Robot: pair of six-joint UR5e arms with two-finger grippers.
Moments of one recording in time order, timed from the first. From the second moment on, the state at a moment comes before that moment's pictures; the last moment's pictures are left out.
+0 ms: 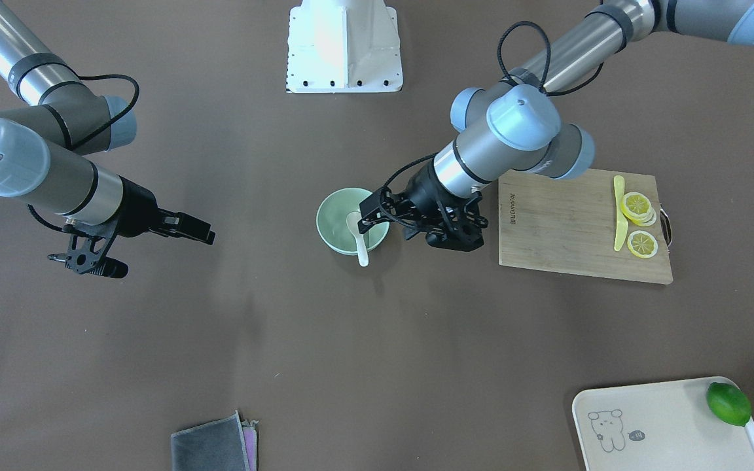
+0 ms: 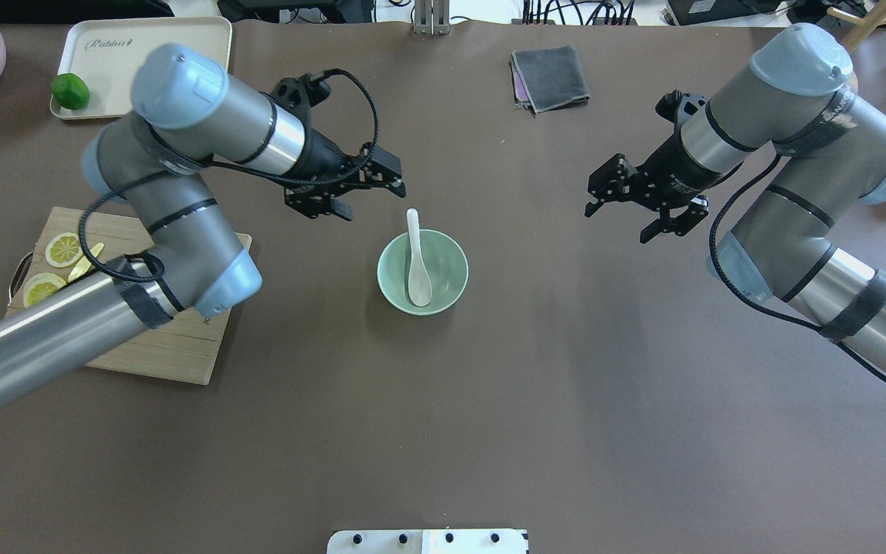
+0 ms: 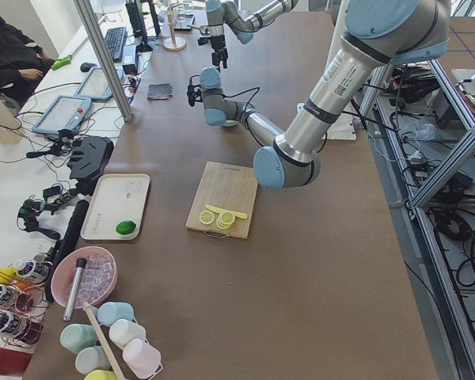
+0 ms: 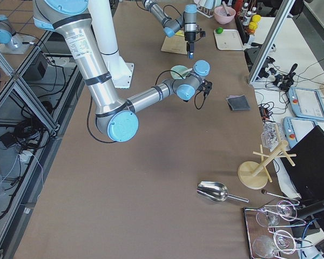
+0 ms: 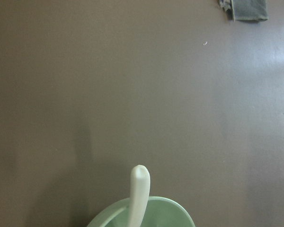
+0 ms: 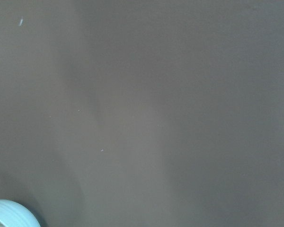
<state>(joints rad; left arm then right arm) -0.79 -2.23 -1.43 -2.30 -2.26 -1.50 0.90 -1.16 1.55 -1.12 2.44 1.34</state>
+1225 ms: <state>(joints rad) -1.43 -1.76 -1.78 -1.60 -2.21 -0.43 1.13 -1.34 1.81 -1.77 2.13 0.48</state>
